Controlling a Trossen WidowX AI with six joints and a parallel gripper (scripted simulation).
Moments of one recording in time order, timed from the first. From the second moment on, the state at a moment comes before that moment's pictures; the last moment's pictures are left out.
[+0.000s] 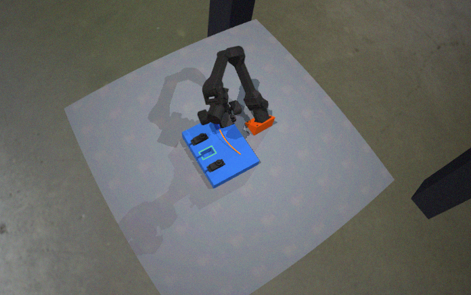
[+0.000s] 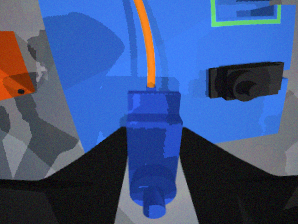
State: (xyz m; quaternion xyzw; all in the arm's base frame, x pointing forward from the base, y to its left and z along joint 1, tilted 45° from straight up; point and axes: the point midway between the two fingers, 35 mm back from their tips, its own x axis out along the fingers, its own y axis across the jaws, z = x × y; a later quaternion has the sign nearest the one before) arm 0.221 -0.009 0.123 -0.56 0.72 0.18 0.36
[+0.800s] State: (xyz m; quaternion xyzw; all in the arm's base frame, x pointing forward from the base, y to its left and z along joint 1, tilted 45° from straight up) arm 0.237 0.044 0.070 -0.56 0.72 0.17 0.36
